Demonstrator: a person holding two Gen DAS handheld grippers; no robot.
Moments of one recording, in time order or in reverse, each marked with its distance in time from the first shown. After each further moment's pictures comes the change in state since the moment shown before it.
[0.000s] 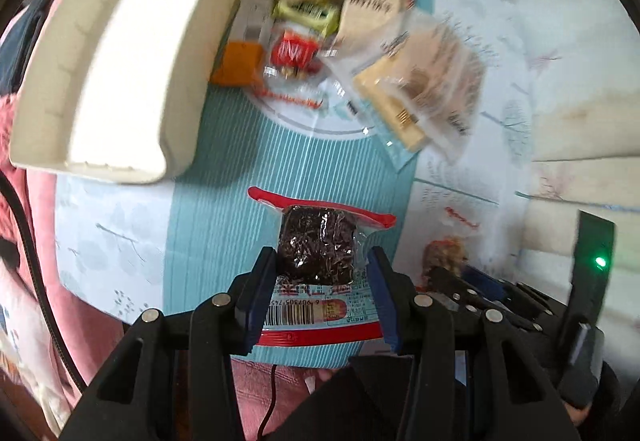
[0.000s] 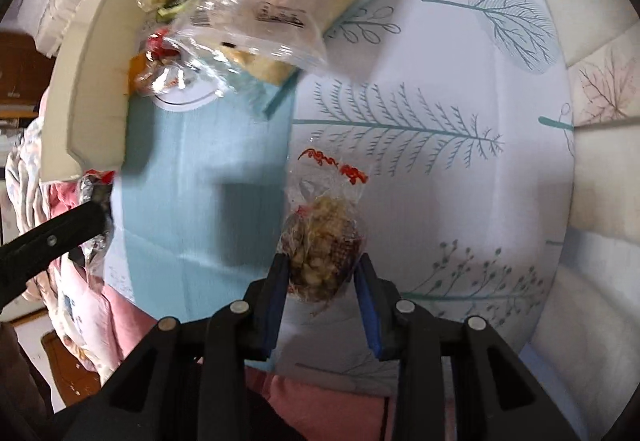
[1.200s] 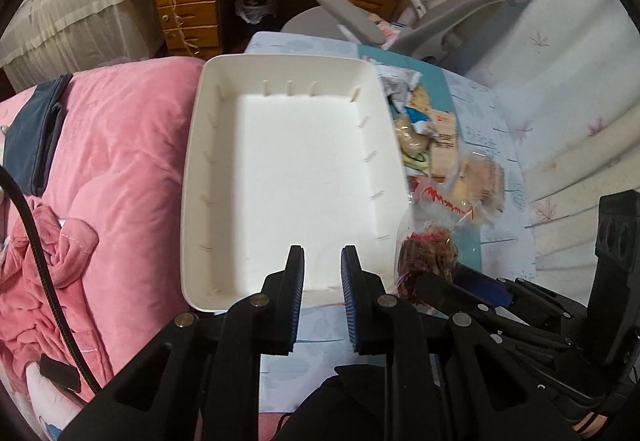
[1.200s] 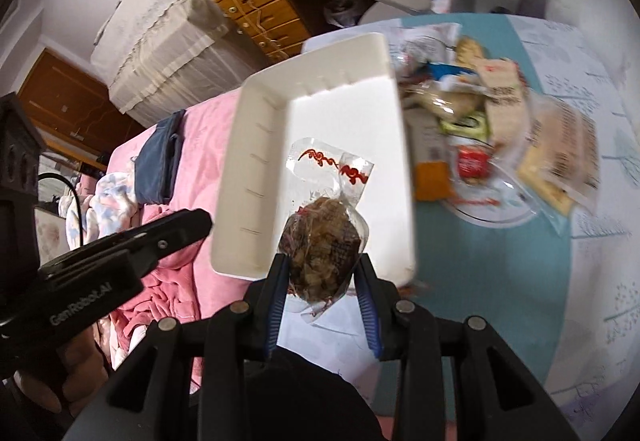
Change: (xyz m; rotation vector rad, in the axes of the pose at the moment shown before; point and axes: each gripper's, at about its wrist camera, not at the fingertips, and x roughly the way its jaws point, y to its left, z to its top) left arm -0.136 0.224 0.044 0.186 -0.299 -0.053; right arm -0.057 0.283 0.011 -0.051 -0.401 0.193
